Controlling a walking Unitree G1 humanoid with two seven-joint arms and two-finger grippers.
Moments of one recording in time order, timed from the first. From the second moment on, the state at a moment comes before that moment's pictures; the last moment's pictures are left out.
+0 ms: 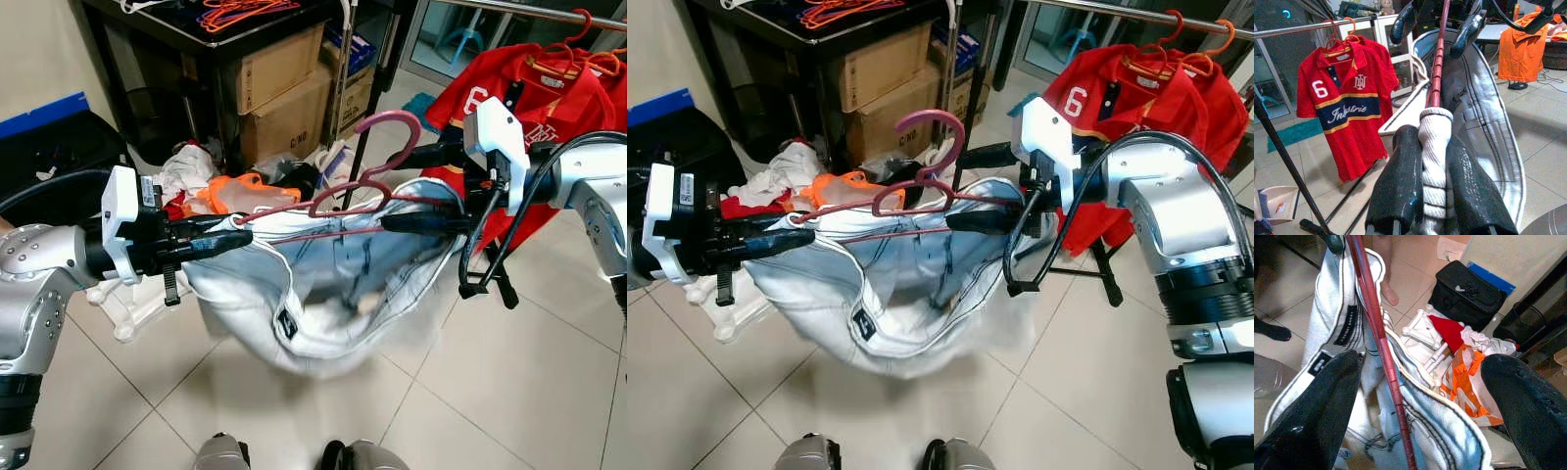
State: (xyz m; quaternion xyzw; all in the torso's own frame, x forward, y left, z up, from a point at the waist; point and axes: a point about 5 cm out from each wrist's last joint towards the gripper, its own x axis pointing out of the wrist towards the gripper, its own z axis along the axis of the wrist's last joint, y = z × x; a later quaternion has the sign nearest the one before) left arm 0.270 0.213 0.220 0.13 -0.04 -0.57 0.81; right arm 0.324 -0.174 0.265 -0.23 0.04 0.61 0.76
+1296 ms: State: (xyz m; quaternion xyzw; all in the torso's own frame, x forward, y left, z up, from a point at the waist) left arm 0.273 0.210 0.220 0.13 -0.06 -0.56 0.82; right arm 0.309 -0.151 0.267 -0.19 0.02 0.67 0.72
